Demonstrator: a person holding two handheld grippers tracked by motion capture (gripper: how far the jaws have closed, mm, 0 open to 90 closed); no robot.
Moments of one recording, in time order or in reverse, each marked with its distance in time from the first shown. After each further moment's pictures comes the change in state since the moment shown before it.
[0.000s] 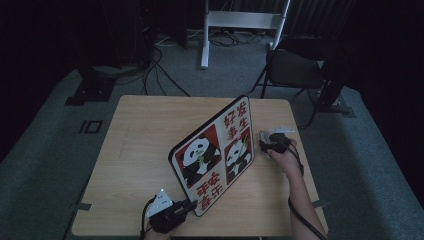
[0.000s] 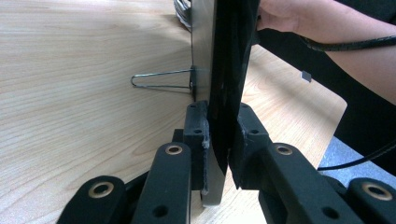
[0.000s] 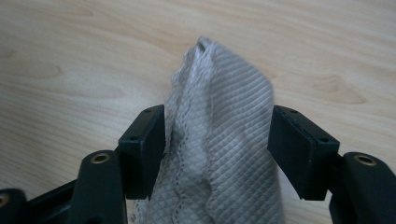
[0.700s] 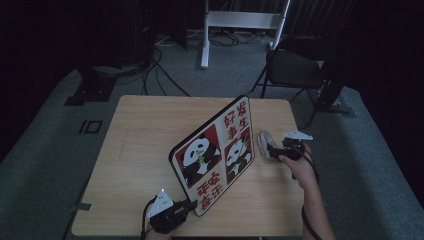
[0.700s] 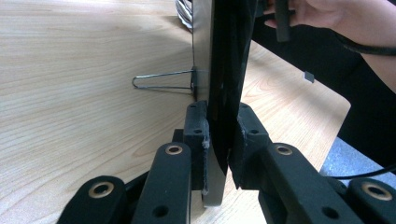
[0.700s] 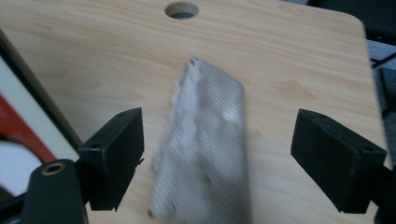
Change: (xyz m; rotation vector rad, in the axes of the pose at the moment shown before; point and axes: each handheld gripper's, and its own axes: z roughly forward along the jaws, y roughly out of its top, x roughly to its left) left arm -0.002 0.000 0.001 -0.006 0.015 0.007; right arm -0.008 -0.007 -0.059 -0.104 0.016 0.037
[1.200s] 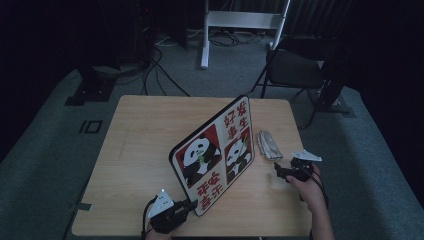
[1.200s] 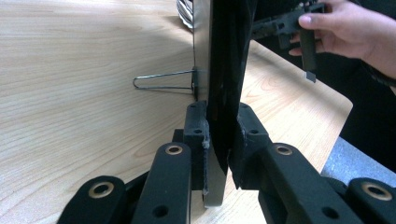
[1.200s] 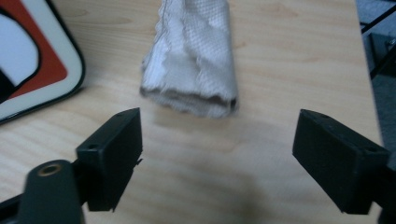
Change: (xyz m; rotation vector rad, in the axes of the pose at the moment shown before) left arm 0.000 0.000 0.000 0.002 0.005 0.003; right arm -0.002 -0.059 -0.034 0.066 -0.043 0.039
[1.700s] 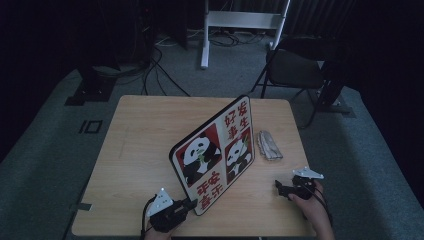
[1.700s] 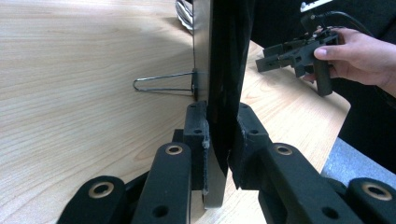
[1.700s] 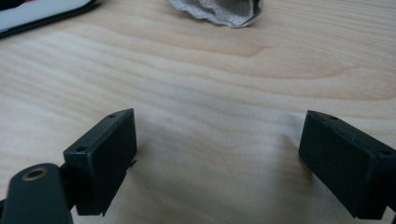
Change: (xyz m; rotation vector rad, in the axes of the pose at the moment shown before) left arm 0.003 0.002 0.000 -0.004 -0.008 0.003; right arm 0.008 -0.051 -0.016 0.057 0.027 0.002
